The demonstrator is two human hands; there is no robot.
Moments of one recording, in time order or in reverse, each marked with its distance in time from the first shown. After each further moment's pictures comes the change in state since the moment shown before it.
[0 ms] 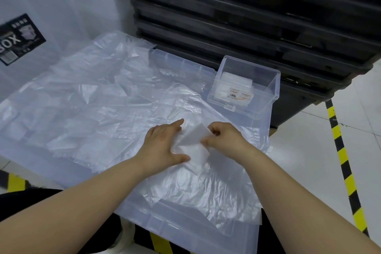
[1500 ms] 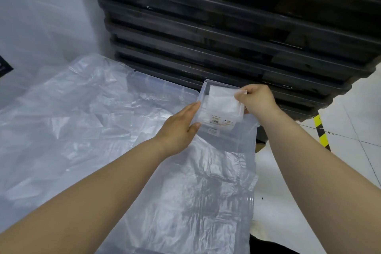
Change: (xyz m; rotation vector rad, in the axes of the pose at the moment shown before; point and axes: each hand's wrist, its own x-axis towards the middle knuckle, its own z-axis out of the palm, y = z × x) left_hand 0.100 0.064 -0.025 -0.090 -0.065 0.092; right_hand 0.060 -0.010 -0.128 0.231 0.506 0.104
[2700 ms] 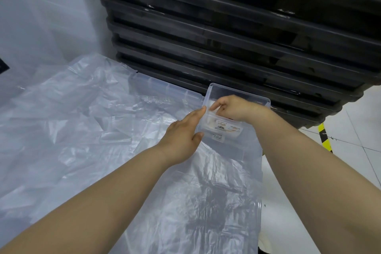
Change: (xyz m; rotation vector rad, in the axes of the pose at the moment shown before) left_hand 0.004 -0.007 0.004 -0.056 -0.008 -0.010; right_hand 0.034 -0.003 0.039 -0.498 -0.502 -0.155
